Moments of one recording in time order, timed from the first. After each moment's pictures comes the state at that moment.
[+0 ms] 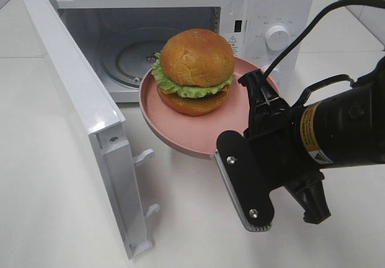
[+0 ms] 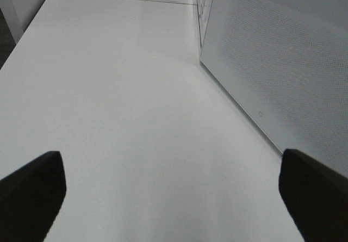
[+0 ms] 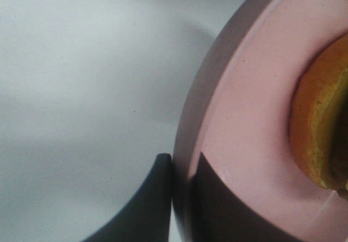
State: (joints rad) left arm 0.02 0.00 -0.52 -0.06 1.09 -0.02; right arm 0.86 1.38 -0.64 -0.73 0.31 -0.62
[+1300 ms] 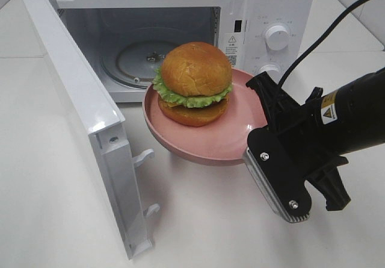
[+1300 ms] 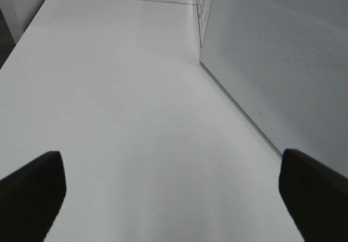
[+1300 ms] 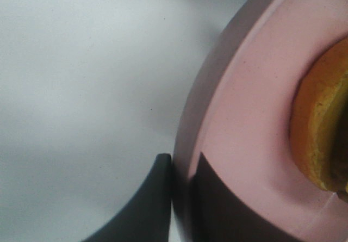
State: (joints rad) left arm 0.02 0.00 -0.52 -0.06 1.09 -0.02; right arm 0.64 1.40 -0.64 -0.01 0.25 -1.60
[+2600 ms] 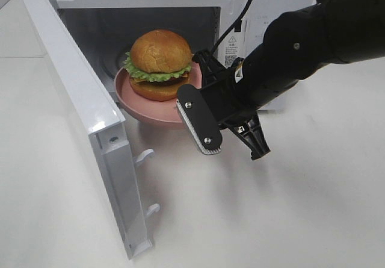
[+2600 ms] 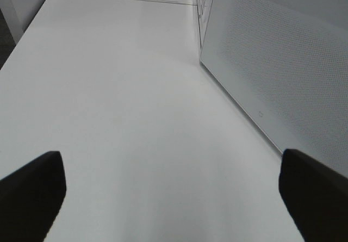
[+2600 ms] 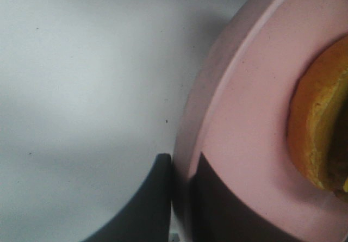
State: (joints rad) left arm 0.02 0.00 -0.52 -0.06 1.08 -0.02; right arm 0.64 1.78 -1.02 0.00 0.26 -1.57
